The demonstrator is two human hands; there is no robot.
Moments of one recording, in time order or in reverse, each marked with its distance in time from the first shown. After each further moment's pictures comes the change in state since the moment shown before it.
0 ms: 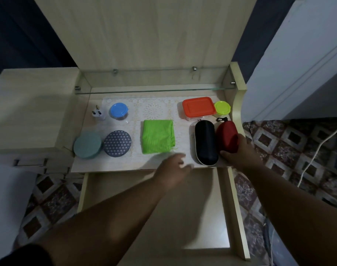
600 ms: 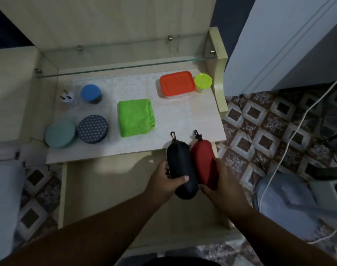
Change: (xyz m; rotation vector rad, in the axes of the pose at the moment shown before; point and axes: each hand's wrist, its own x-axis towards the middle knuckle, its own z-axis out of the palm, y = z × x) left_hand -0.056 -0.028 0.068 -0.394 0.003 -0.173; right_hand -0.144 0.056 0.053 0.080 -0.068 -0.091
